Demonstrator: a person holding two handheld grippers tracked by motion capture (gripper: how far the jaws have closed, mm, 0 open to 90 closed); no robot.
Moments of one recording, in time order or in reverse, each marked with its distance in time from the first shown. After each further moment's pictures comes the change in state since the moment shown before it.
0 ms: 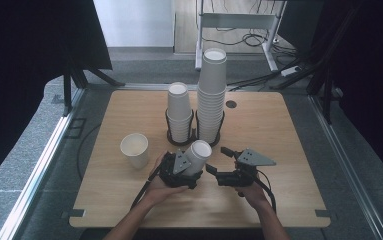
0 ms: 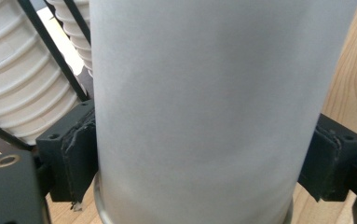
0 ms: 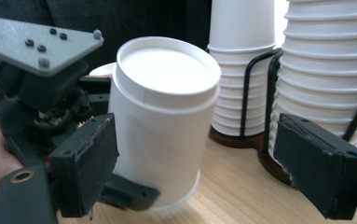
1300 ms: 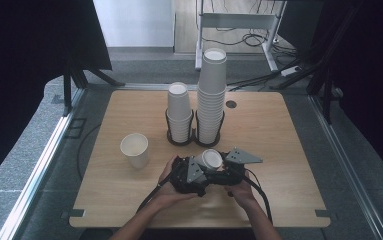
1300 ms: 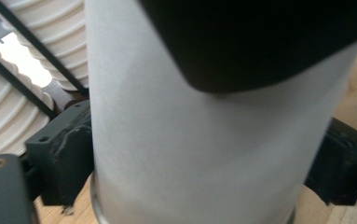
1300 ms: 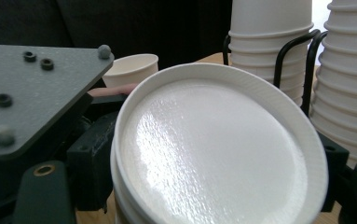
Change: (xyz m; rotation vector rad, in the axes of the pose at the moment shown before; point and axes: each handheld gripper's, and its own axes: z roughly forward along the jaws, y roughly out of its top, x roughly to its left) left arm -0.026 0.004 0.015 0.029 0.006 0.076; right arm 0.006 -0.008 0.029 0.012 0.049 0.040
